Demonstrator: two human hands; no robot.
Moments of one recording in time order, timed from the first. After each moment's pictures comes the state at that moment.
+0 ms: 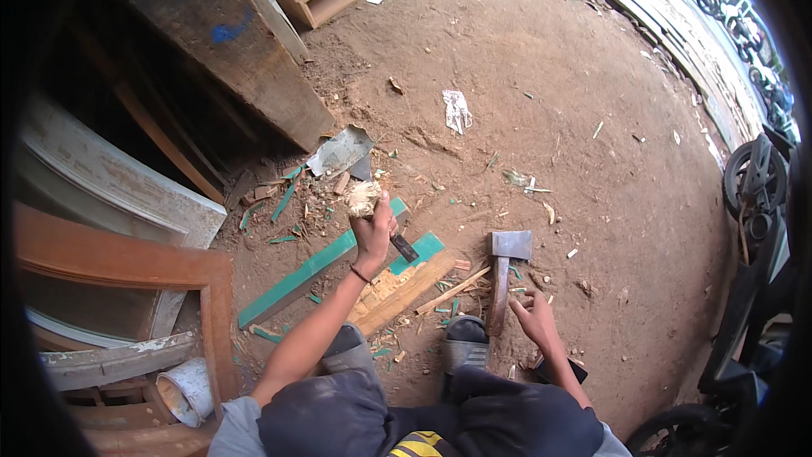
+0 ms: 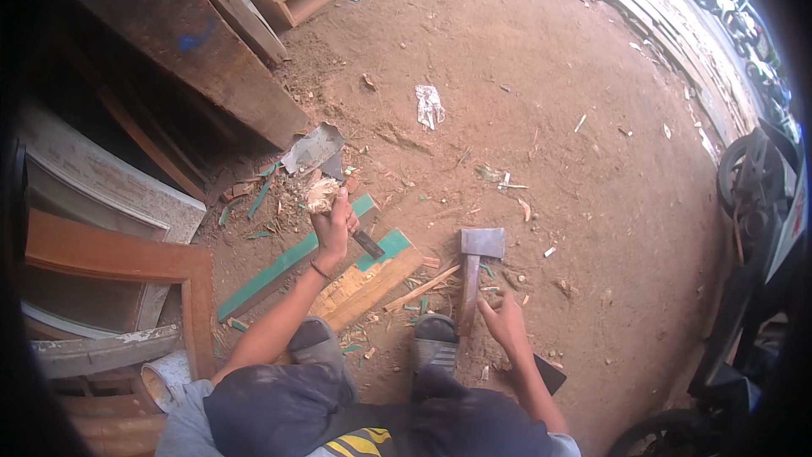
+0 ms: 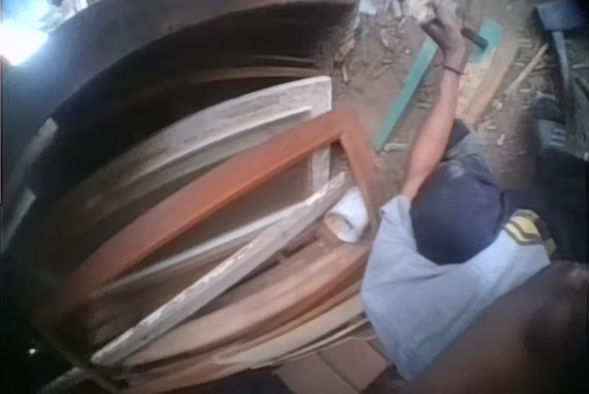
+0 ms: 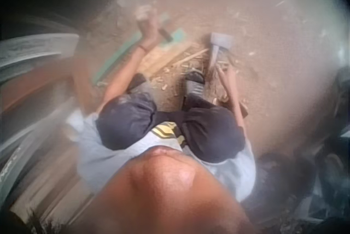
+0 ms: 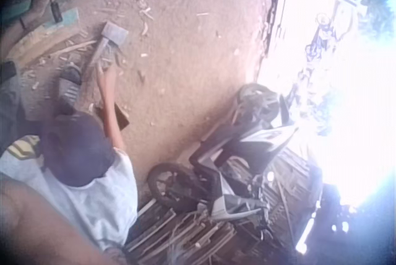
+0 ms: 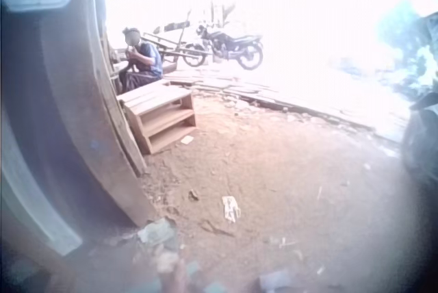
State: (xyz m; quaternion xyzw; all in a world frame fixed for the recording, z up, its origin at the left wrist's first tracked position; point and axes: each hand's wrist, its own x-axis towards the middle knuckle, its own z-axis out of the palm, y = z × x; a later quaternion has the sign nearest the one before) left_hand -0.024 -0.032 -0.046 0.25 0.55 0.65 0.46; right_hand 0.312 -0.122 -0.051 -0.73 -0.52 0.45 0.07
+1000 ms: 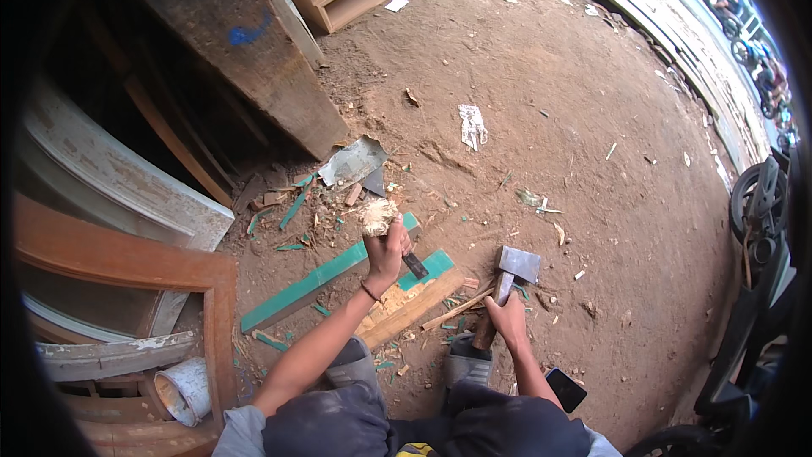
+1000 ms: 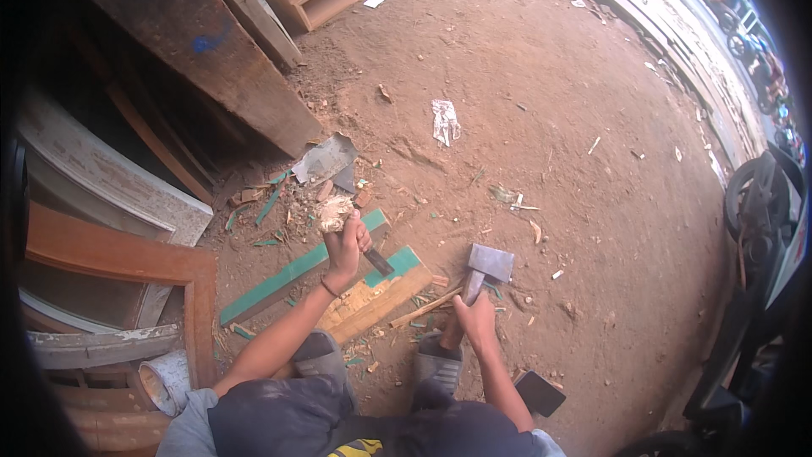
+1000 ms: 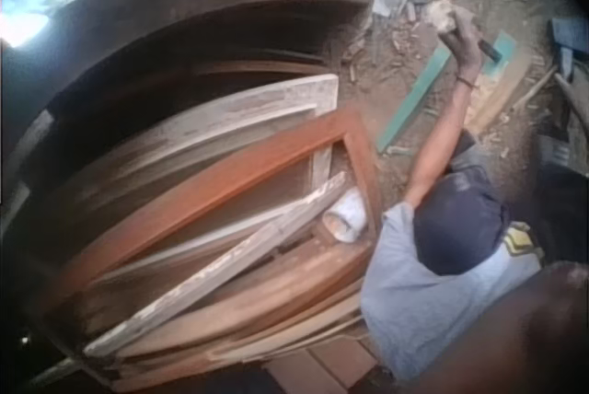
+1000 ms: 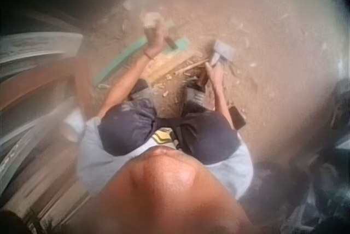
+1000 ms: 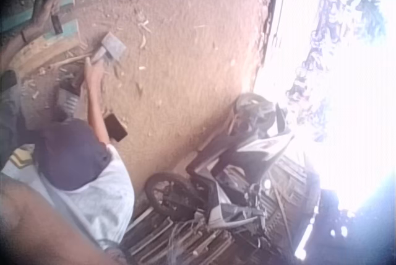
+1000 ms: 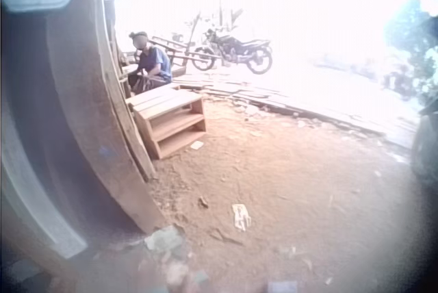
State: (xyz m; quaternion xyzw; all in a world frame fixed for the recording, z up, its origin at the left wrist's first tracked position) left_hand -0.038 -0.020 -0.045 0.23 0.52 0.66 0.50; right_hand 0.227 -0.078 -0.111 -0.76 -0.51 0.40 0.09
